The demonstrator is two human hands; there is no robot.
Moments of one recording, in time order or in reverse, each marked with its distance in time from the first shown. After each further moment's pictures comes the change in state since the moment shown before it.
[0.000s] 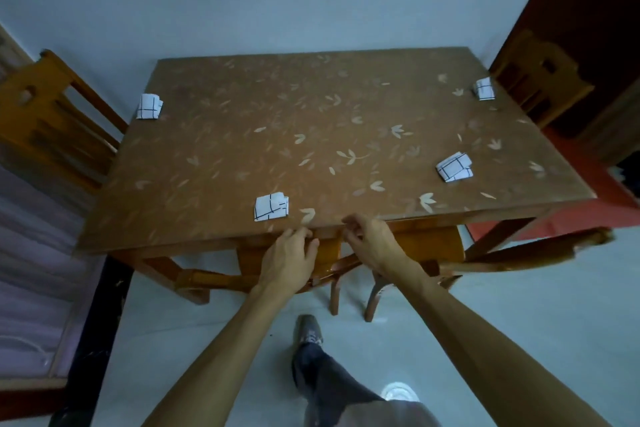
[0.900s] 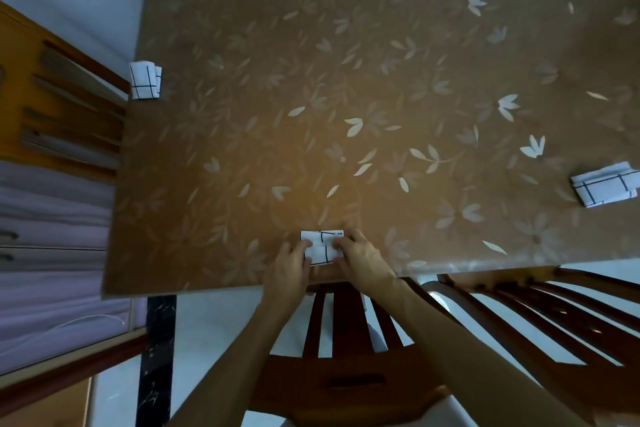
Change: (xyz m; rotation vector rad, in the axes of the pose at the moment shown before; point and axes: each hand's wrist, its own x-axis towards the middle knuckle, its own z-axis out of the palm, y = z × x) left_hand 0.174 -0.152 0.019 0.046 -0.243 -0.297; right_hand 0.217 -0.017 0.142 -0.042 -0.455 0.071
